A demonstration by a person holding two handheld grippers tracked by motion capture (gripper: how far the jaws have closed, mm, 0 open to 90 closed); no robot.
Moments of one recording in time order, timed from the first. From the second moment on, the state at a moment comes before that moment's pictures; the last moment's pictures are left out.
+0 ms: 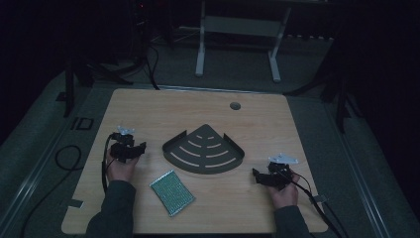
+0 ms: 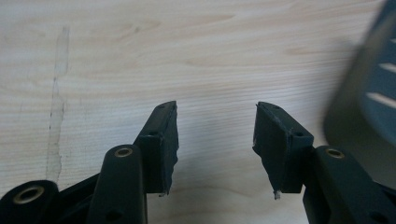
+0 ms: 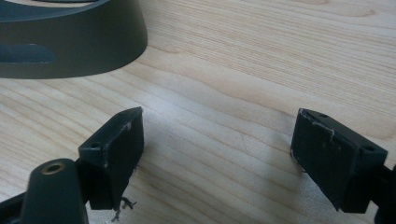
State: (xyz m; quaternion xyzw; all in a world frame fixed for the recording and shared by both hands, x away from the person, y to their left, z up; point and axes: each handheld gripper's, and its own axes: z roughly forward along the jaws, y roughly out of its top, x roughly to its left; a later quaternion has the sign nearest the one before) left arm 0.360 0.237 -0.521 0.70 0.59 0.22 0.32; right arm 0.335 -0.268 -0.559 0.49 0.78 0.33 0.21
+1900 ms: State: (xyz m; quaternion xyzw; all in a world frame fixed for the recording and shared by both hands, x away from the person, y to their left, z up) left arm 0.244 0.165 -0.530 0.83 0.45 0.08 0.33; right arm 0.336 -0.268 -0.559 0.48 0.78 0.33 0.21
